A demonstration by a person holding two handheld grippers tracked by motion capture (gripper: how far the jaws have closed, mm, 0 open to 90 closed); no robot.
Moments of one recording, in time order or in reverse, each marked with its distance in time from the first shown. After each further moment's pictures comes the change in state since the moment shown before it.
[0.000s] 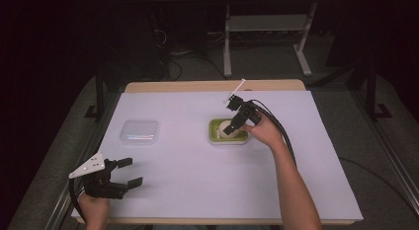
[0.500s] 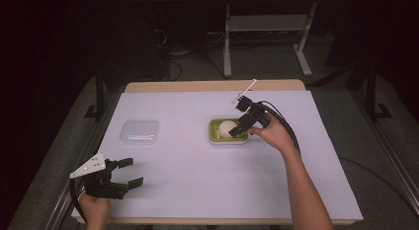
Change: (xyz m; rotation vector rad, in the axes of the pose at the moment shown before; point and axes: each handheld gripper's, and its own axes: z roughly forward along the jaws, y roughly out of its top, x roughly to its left) left arm -0.001 0.000 0.001 0.008 0.000 0.007; right arm 0.004 -0.022 -0.024 -0.058 0.046 0.007
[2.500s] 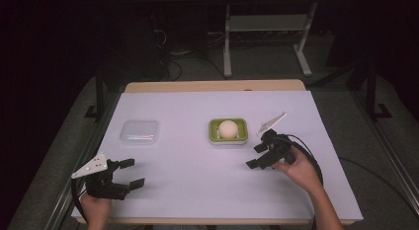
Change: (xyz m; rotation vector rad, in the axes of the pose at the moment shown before) left arm -0.002 0.000 0.003 0.007 -0.012 0.002; right arm 0.046 -0.104 -0.017 -0.091 0.066 -0.002
